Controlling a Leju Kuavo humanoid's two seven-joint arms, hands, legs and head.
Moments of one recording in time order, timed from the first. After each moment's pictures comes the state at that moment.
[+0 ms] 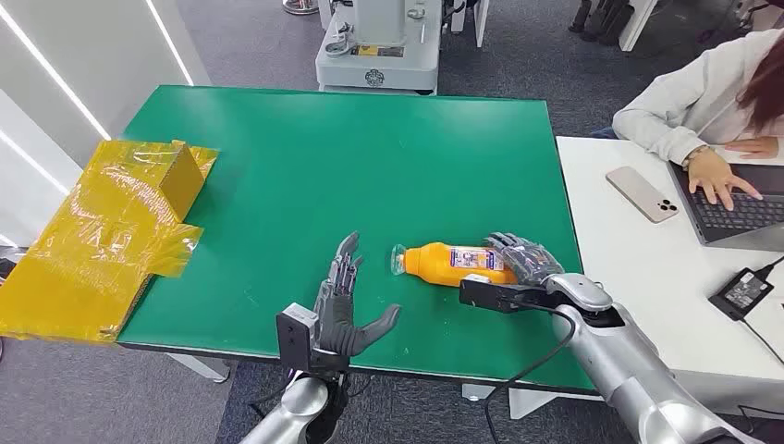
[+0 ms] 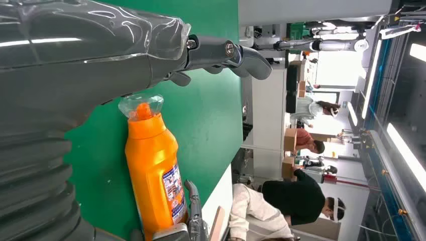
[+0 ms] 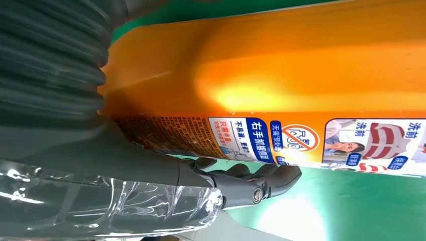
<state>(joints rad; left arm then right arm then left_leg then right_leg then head) -0.23 -0.18 -0.46 -0.95 0.03 0.24 -0.68 -0.68 -0.21 0.84 -0.63 0.68 0.16 -0.16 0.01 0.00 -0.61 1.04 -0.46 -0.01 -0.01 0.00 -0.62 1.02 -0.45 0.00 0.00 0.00</state>
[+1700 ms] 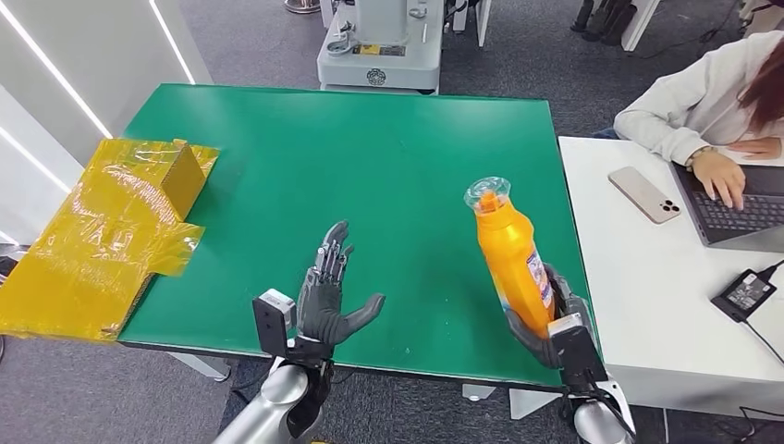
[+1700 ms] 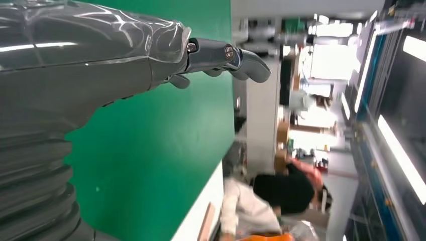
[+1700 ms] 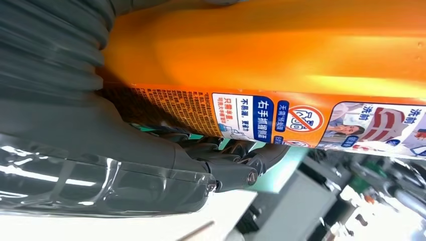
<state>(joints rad) -0.24 -0.13 -0.43 -1.02 0.05 0.17 -0.64 -0.12 -0.08 0.37 -1.14 0.09 -0.06 -0.48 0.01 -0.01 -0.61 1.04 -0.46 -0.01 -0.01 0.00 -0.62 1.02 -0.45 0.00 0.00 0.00</state>
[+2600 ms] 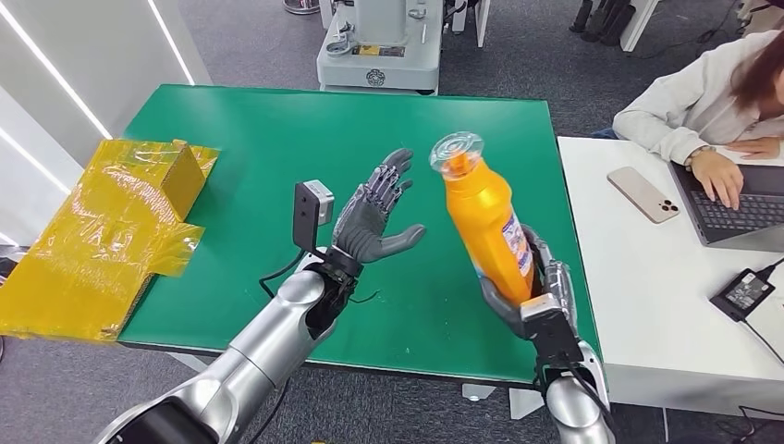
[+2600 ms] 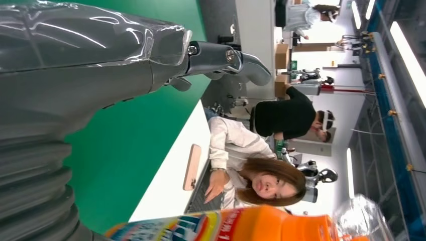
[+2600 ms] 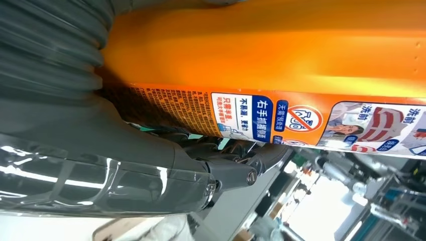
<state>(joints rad) -0.65 -0.20 -0.41 -0.72 0.14 -0.20 -0.47 -0.15 0.03 0.36 -1.30 0.22 -0.10 -0.46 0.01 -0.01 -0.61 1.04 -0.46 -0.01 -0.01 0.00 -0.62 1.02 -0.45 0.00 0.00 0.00</state>
